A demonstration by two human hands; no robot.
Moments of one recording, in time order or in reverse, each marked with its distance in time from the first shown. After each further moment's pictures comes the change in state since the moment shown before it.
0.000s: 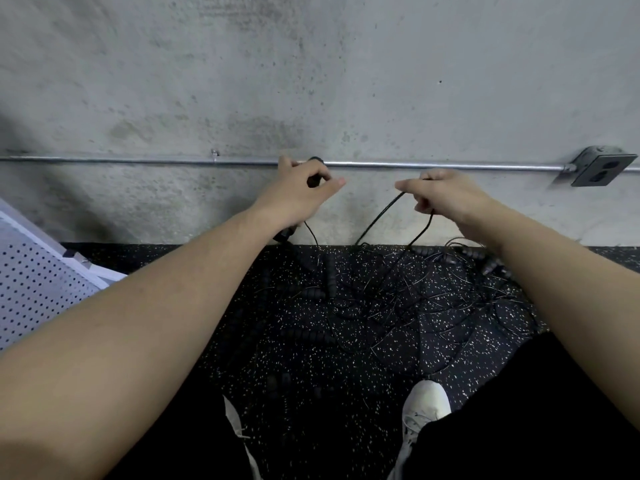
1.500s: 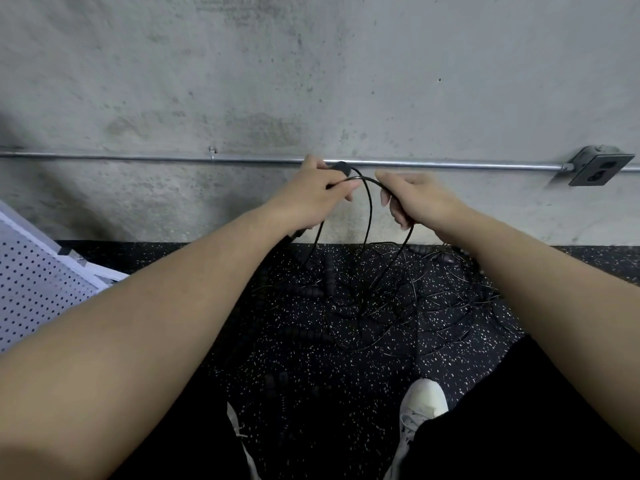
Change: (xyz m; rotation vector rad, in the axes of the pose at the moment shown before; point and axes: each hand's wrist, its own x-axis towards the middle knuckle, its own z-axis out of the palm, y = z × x) left_hand 0.003 0.015 0.013 0.046 -0.073 0.152; right_hand -0.010 -0.013 0.031 -0.035 -0.145 -0.100
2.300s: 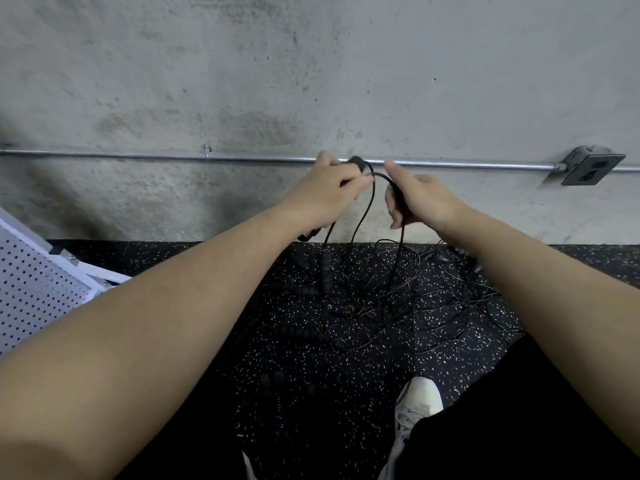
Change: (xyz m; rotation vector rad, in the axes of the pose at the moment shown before) left_hand 0.002 0.020 0.012 -0.030 0.002 0.042; right_hand -0.007 0.001 -0.007 0.020 -0.008 0.024
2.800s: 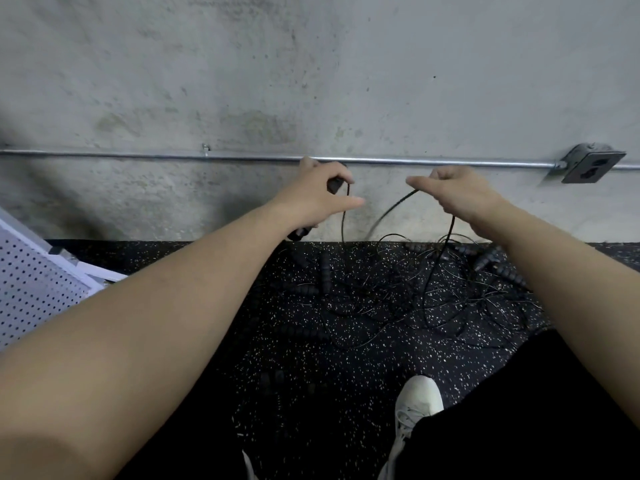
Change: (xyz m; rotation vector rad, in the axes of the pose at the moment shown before) left_hand 0.001 -0.019 -0.005 -0.089 -0.040 -0.130; right_hand 0.002 0.023 -0.043 -0.156 0.248 0.096
